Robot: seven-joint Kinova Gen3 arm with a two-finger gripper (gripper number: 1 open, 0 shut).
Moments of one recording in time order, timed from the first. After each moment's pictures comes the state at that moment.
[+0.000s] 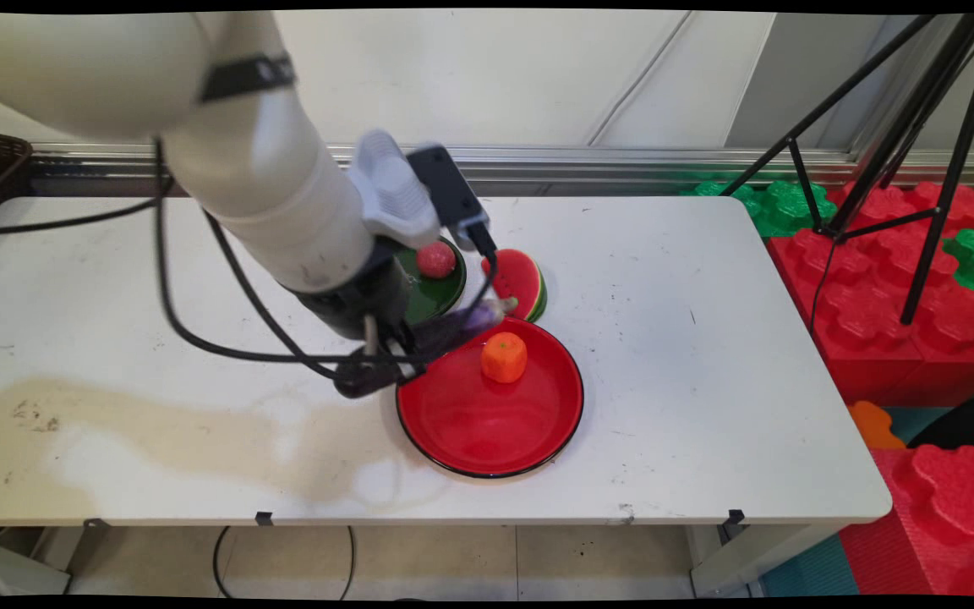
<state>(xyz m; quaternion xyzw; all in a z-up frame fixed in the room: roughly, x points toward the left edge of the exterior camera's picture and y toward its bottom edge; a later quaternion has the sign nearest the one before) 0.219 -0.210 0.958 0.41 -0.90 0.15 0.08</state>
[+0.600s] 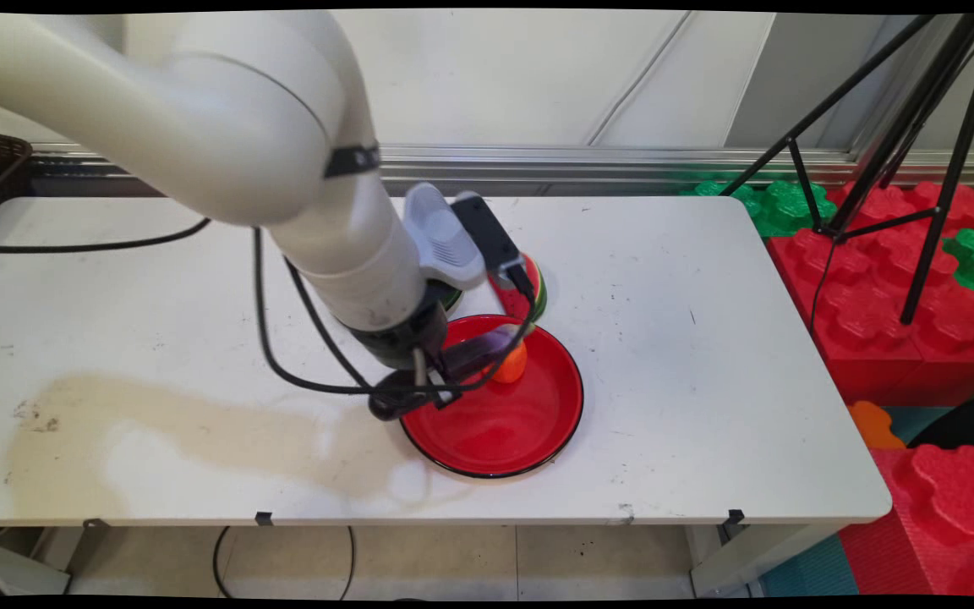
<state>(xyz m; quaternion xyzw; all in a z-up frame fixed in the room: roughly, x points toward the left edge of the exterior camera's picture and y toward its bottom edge) 0.194 -0.231 0.908 0.42 -0.89 0.14 0.07</state>
